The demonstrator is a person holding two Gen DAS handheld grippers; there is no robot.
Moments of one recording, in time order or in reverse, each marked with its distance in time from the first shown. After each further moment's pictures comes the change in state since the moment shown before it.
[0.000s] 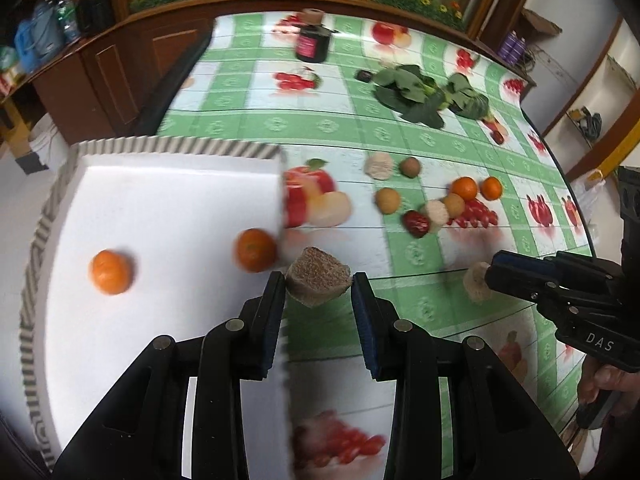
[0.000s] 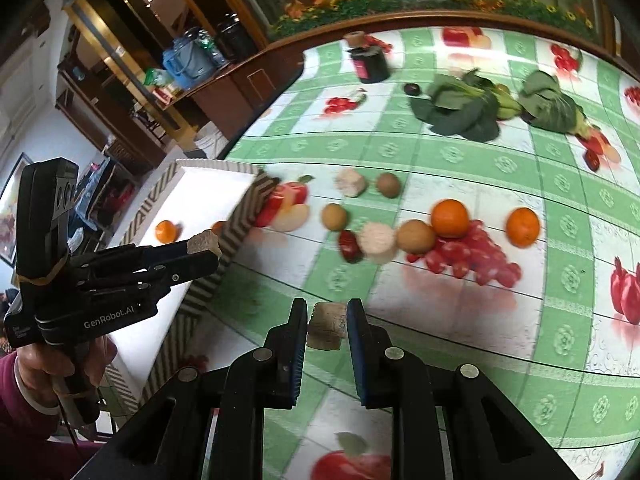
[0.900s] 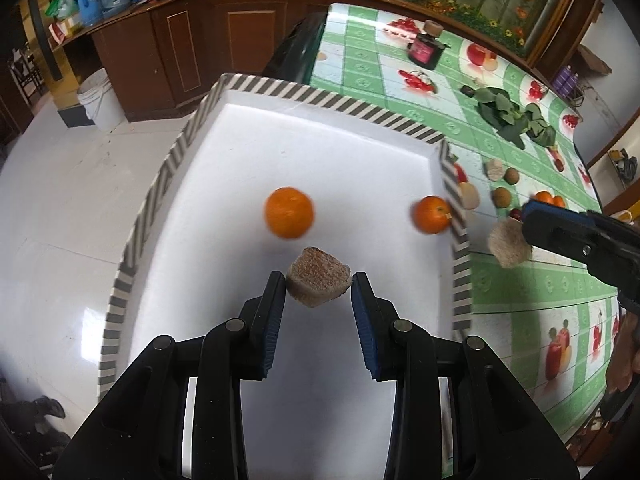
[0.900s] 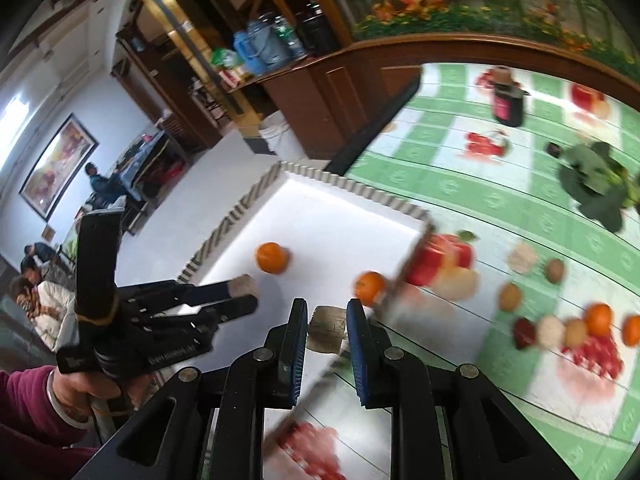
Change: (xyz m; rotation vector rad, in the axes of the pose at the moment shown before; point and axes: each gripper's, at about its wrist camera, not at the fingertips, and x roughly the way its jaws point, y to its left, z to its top) left arm -0.024 0.113 -0.039 -0.150 0.015 0.106; right arm 0.054 0.122 0.053 -0.159 0.007 0.175
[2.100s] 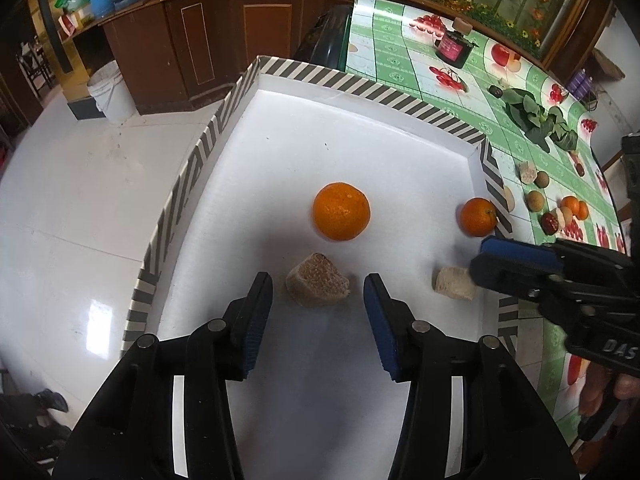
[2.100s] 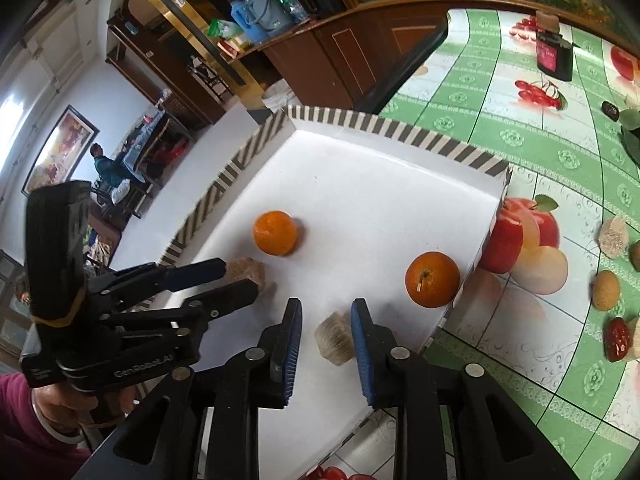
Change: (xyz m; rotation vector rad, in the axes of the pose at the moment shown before) left arm 0.015 0.024 0.001 -0.019 0.007 0.040; right arm 0.066 0.001 -0.005 0.045 0.087 0.040
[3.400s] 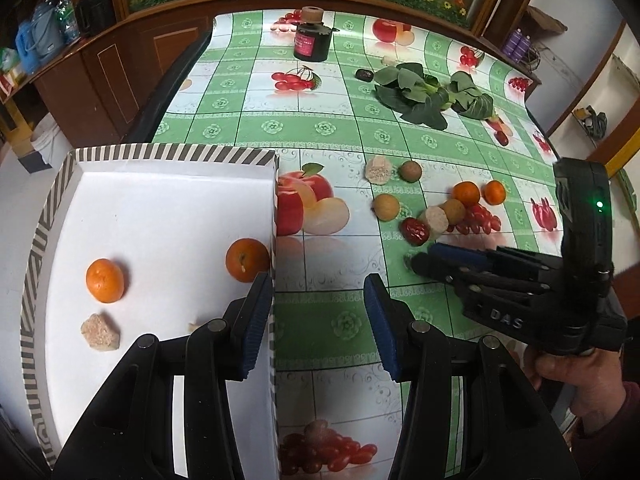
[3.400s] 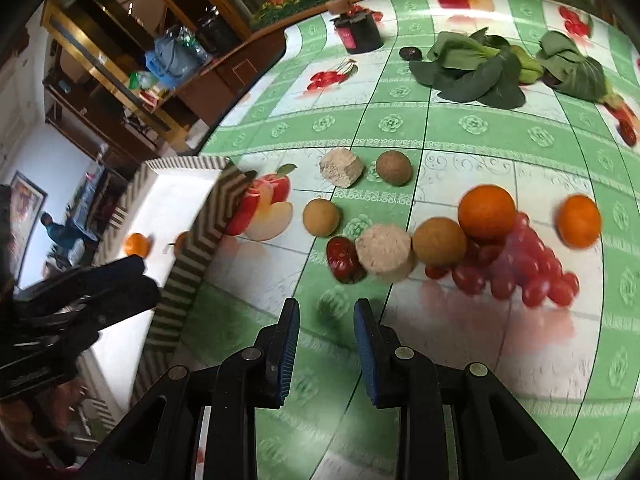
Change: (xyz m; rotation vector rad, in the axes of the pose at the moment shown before) left arm -0.002 -0.161 0.027 0.176 -0.006 -0.131; right arm -0.082 -0.144 -0.056 0.194 -0.064 -0.207
